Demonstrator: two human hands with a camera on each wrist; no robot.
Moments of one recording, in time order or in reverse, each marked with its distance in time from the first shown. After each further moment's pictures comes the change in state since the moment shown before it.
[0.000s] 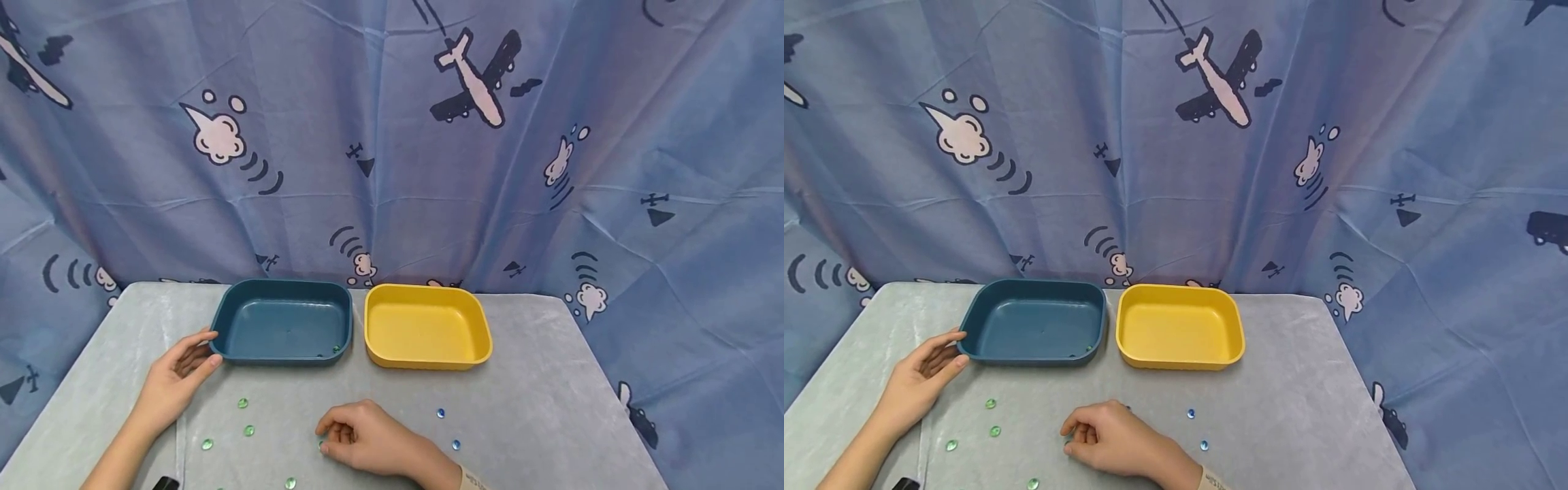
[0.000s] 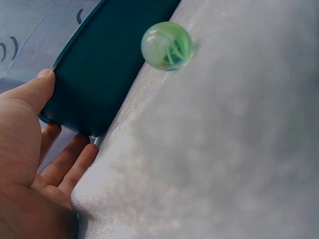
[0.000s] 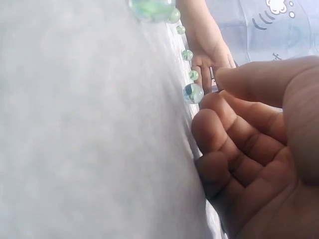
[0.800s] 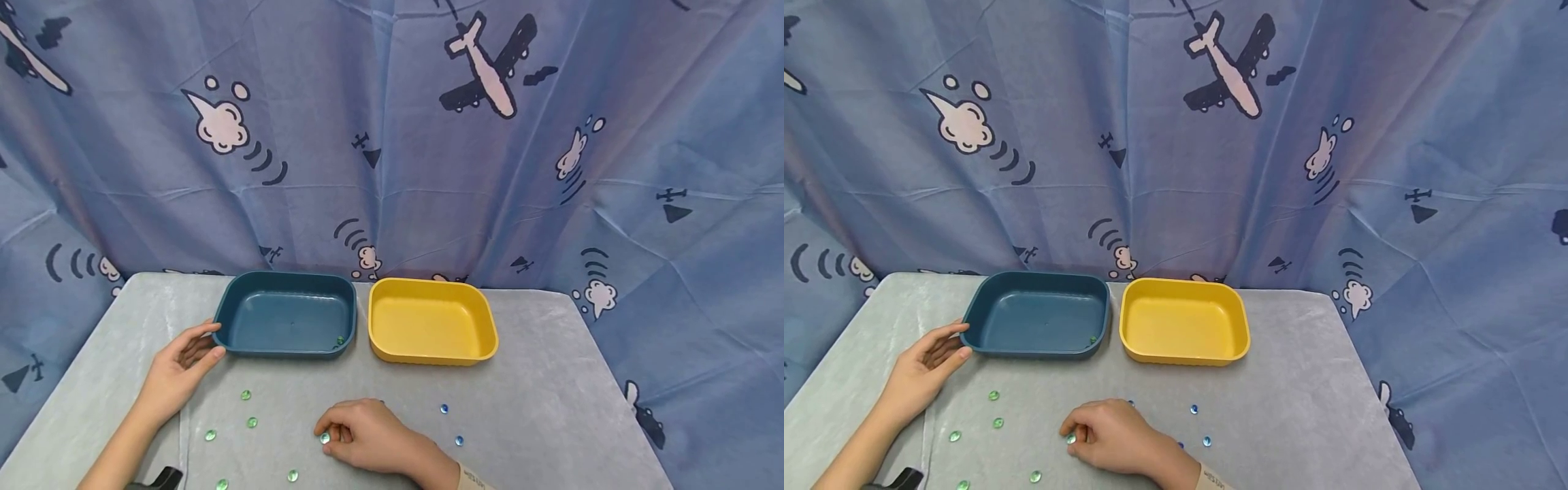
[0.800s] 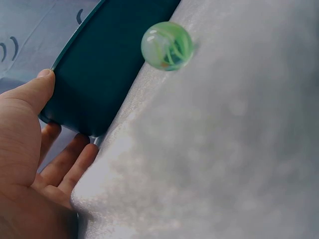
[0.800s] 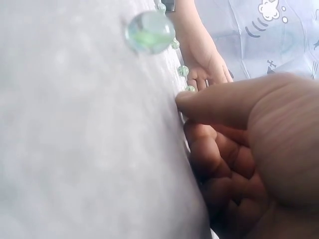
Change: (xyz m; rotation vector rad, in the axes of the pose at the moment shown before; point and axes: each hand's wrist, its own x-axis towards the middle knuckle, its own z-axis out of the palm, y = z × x) left_hand 0.002 -0.001 -0.002 -0.017 0.009 0.028; right_hand 0.004 0.004 0.009 -0.314 0.027 -0.074
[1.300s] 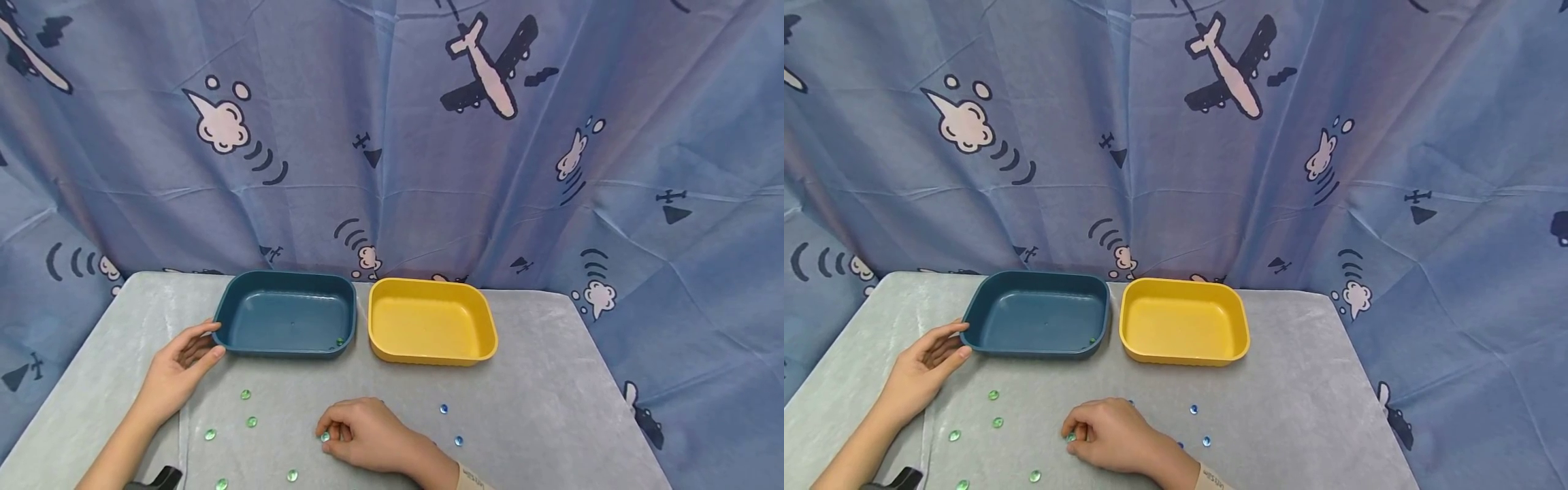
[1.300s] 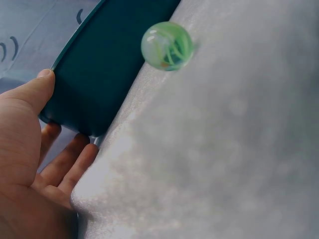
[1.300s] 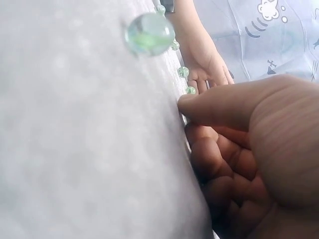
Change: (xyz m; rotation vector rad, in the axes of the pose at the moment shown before) left_hand 0.000 0.000 0.000 0.027 -0.003 -0.011; right_hand 0.001 0.000 0.000 0.023 0.018 0.015
